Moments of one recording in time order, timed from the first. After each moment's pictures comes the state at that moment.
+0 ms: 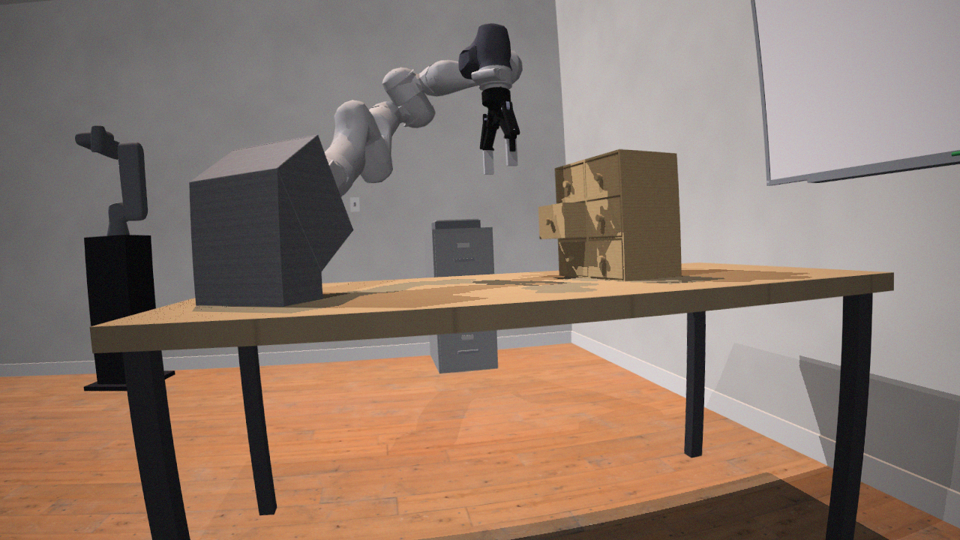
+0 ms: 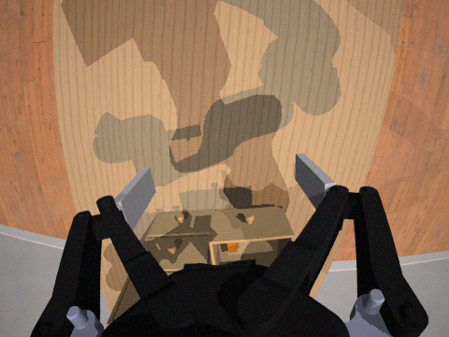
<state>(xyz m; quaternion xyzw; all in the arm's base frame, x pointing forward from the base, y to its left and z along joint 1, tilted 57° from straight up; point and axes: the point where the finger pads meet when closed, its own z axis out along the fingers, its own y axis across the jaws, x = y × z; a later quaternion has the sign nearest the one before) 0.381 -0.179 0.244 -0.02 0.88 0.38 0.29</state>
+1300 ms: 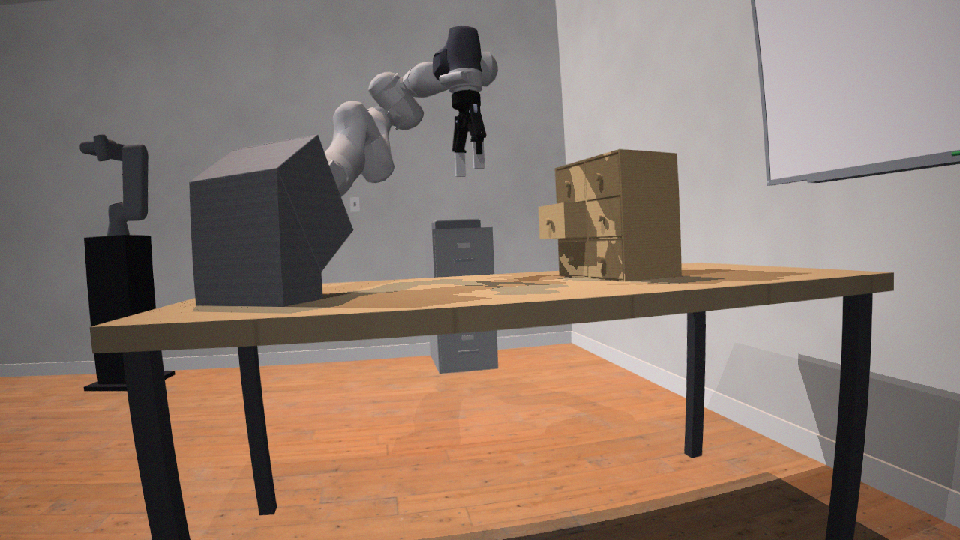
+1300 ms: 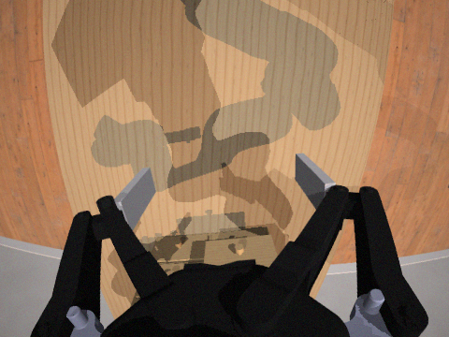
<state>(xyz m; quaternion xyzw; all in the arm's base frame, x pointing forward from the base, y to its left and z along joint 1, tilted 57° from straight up) 0.315 -0.142 0.221 -0.01 0.88 0.39 0.29</state>
